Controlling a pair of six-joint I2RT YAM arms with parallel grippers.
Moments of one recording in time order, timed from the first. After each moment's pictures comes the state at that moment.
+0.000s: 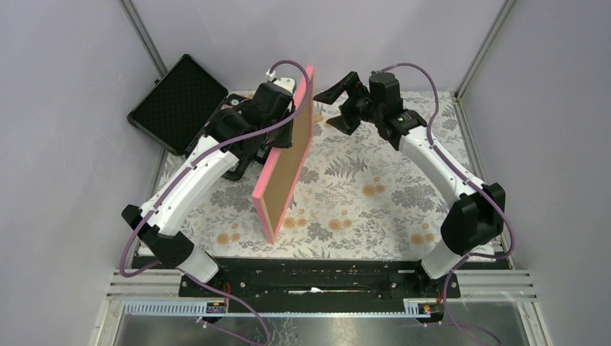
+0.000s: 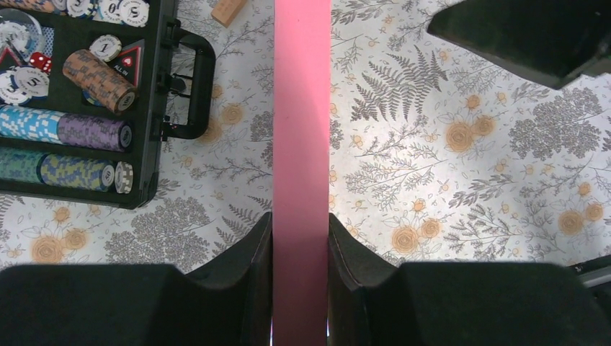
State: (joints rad) left arm -0.73 1.54 1.86 -1.07 -0.27 -0.37; right arm 0.43 1.61 1.49 -0.28 -0.32 1.22
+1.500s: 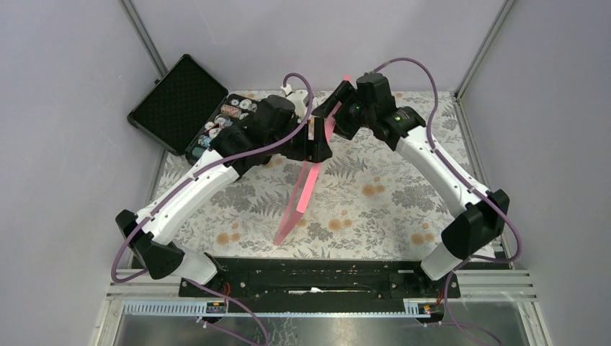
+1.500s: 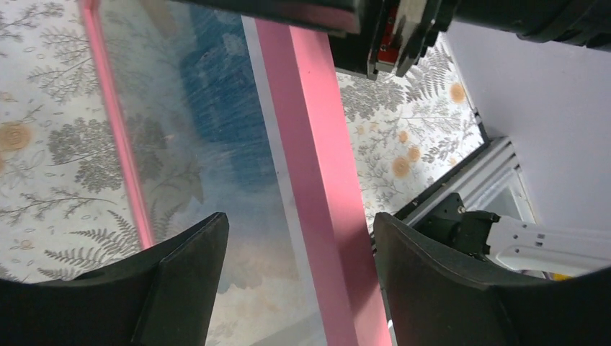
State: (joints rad) left arm -0.77 1.46 1.64 -0.79 0.09 -0.50; right arm 0.54 1.63 1.66 -0.57 -0.14 1.10
